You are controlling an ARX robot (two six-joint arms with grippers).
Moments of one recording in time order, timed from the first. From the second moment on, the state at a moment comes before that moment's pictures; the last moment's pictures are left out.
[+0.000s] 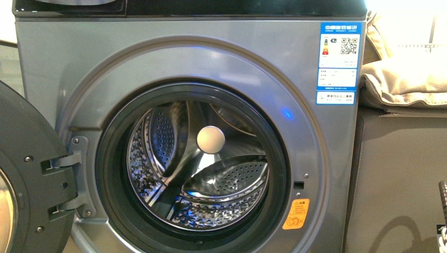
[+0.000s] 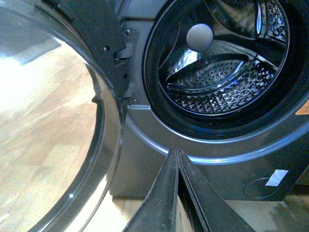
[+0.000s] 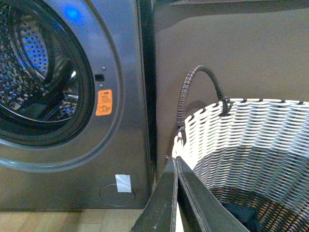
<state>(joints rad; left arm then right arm) 0.00 0.21 0.08 0.14 0.00 0.00 0.00 0.01 0.01 0.00 0.00 0.00</state>
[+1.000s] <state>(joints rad) 0.00 0.00 0.01 0.00 0.00 0.00 0.00 0.00 0.01 0.00 0.00 0.00</state>
